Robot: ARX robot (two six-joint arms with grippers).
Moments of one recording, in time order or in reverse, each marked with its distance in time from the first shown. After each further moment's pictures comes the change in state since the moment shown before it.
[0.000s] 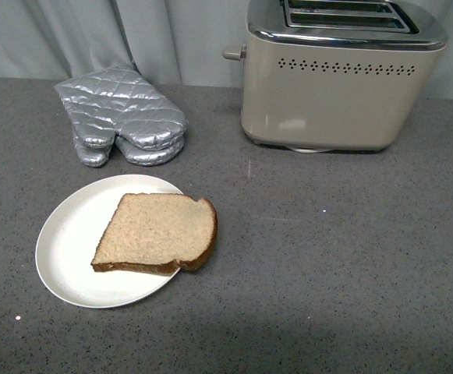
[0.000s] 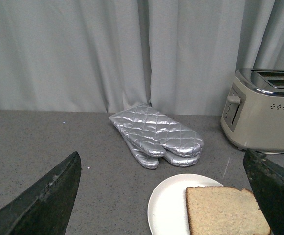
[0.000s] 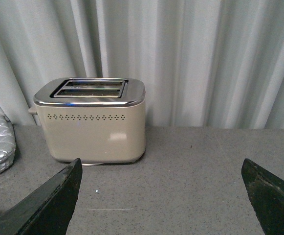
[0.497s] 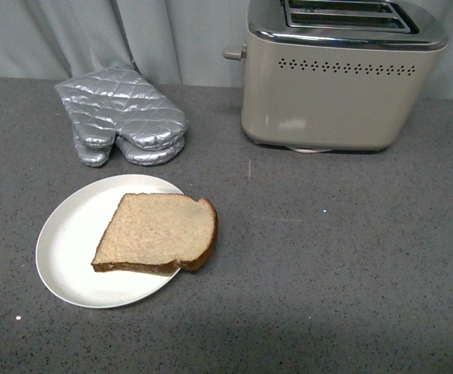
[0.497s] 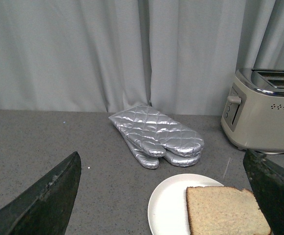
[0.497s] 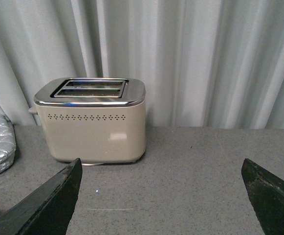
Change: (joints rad) left arm 0.000 0.000 0.000 0.000 0.000 0.000; right arm 0.000 0.000 0.000 0.000 0.000 0.000
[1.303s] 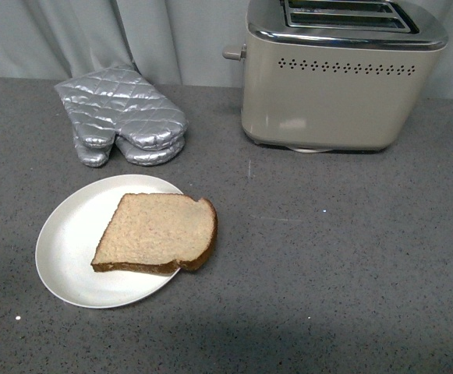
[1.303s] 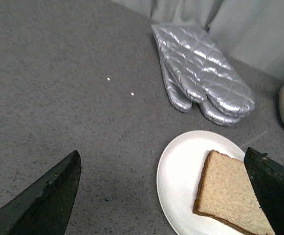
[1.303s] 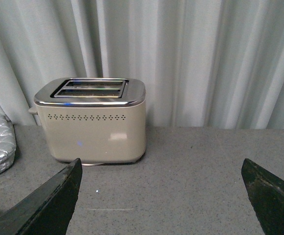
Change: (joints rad) left arm -0.019 0.920 0.153 0.335 -0.193 -0.347; right arm 0.000 0.000 0.000 0.000 0.000 0.000
